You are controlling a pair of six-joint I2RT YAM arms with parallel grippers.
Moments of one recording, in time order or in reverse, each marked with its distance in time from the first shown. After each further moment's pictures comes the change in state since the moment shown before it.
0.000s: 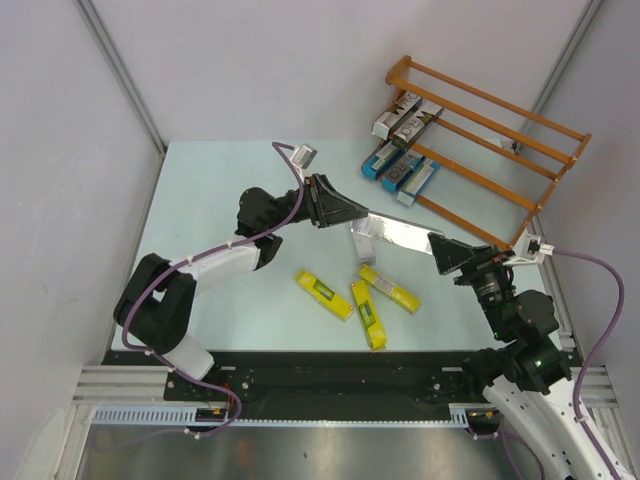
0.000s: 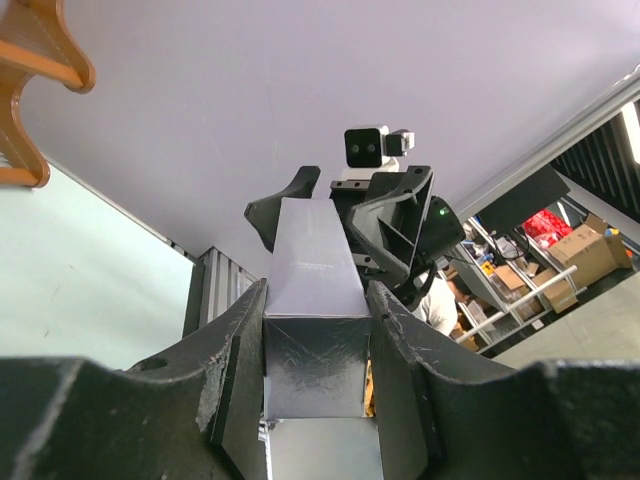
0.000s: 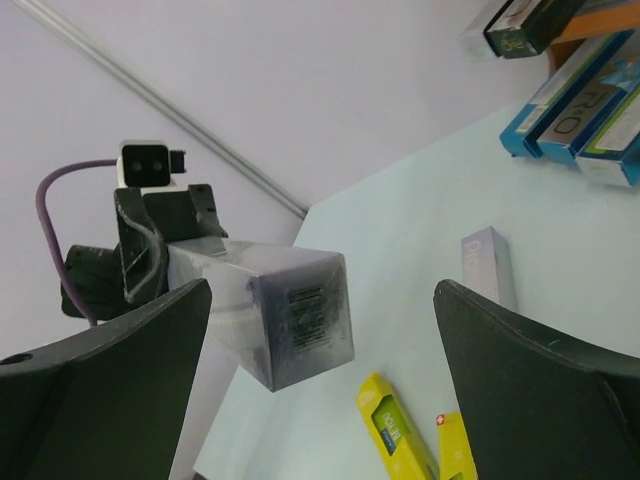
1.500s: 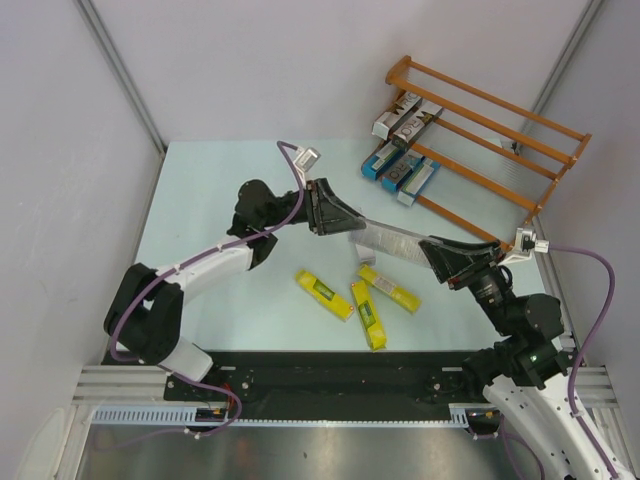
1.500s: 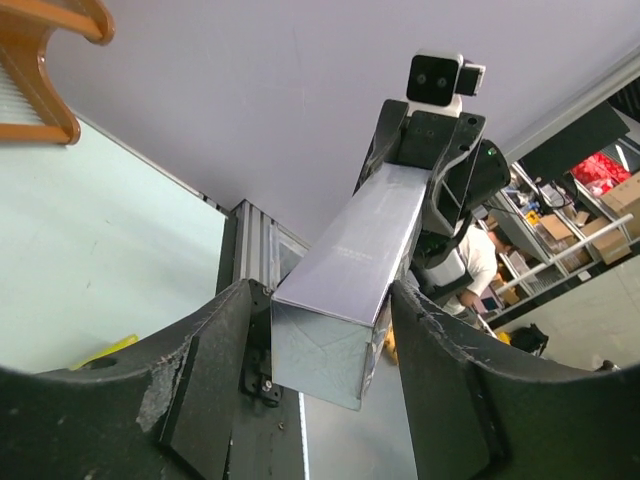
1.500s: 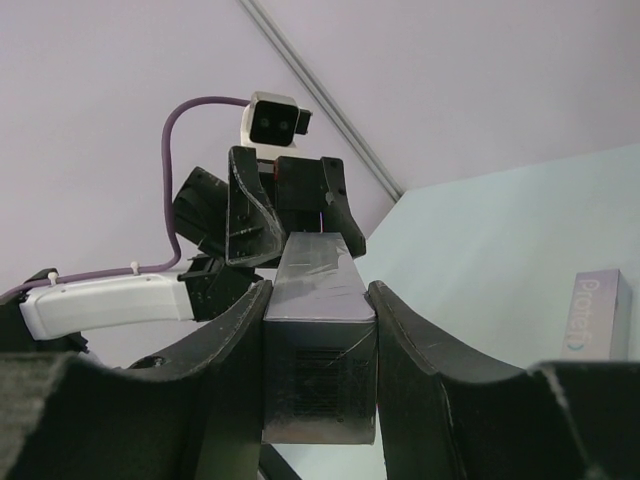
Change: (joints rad) left arm 0.008 -0.074 0.025 -0.248 0.092 0.204; right arm -0.017 0.041 -0.012 0.235 -0.306 -0.030
